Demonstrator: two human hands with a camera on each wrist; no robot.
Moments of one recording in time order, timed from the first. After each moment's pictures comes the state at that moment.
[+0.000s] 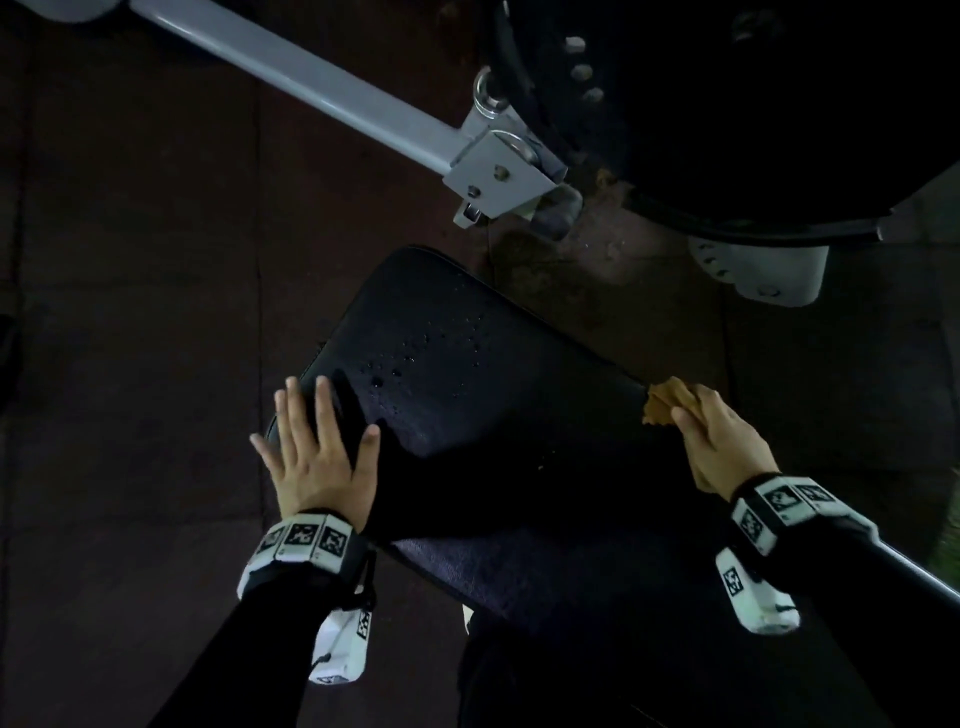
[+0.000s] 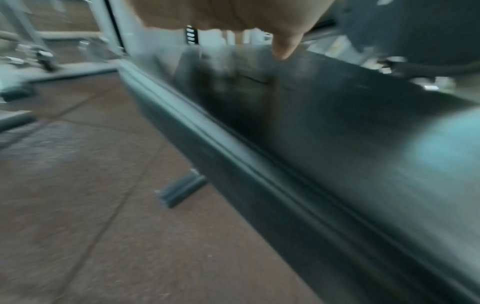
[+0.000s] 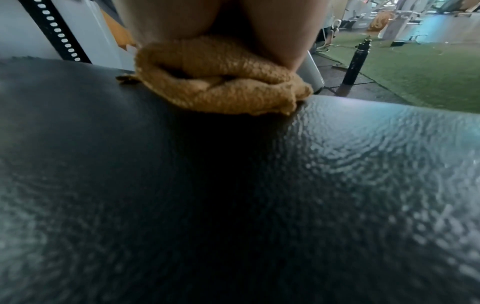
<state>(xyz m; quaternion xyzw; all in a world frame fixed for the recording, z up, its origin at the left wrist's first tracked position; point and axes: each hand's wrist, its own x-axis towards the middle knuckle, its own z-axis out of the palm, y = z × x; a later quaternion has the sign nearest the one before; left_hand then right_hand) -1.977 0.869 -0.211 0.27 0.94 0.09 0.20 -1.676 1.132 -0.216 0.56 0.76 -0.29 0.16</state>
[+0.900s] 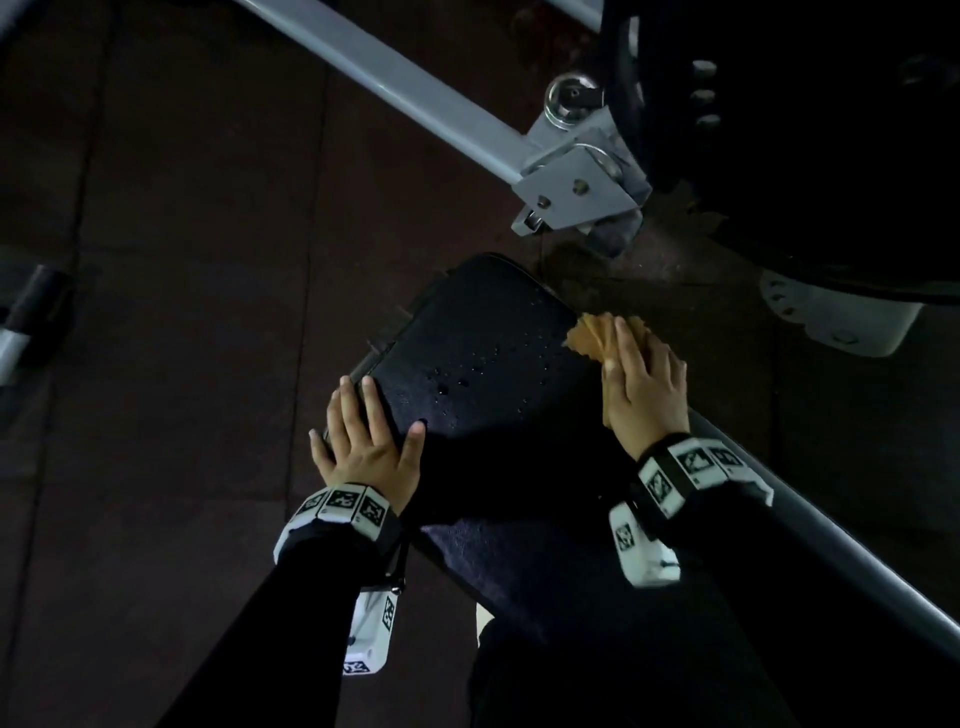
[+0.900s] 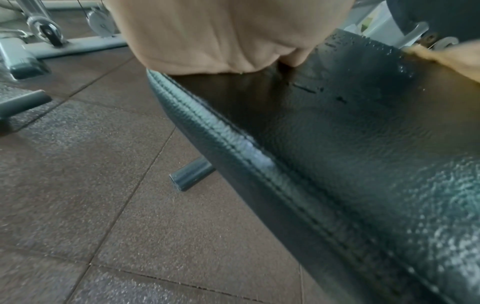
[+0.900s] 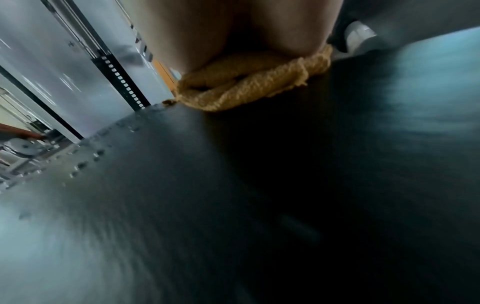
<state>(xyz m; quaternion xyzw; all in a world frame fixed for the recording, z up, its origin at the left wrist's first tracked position) -2.000 0.866 -0.234 0.19 0.94 0.04 0.28 -1.843 1.097 -0.227 0.49 0.83 -0.25 0.07</state>
